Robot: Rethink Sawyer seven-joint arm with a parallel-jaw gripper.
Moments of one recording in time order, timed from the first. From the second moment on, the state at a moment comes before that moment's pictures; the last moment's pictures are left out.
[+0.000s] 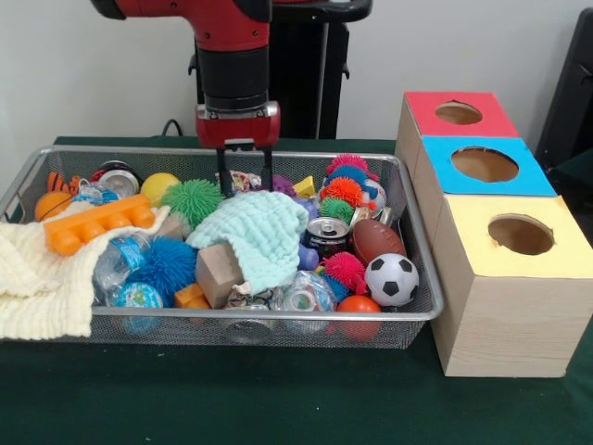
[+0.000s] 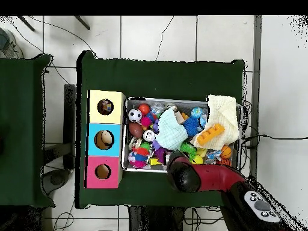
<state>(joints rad) -0.66 -0.61 0.24 1.96 -0.53 0.12 1.71</state>
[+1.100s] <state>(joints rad) -0.66 -0.64 0.25 1.98 -0.59 0.12 1.71</state>
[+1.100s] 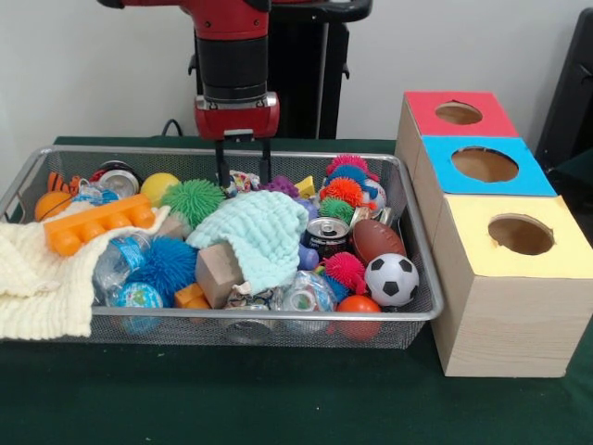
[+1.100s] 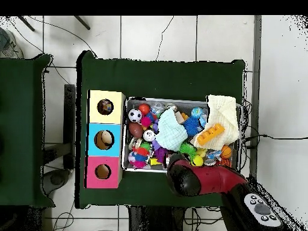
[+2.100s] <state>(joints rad) -0.67 -0.62 0.23 2.02 -0.66 0.12 1.71</state>
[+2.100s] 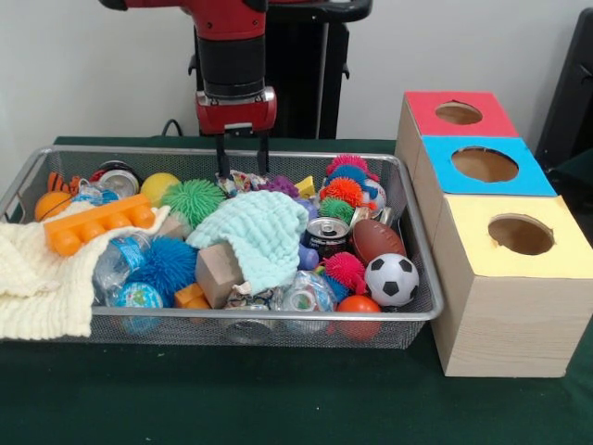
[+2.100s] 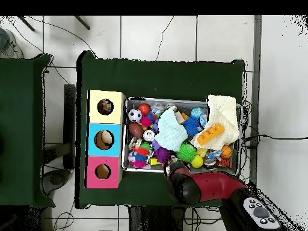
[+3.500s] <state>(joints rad) -0.63 -0.51 0.15 1.99 -0.69 0.00 1.71</state>
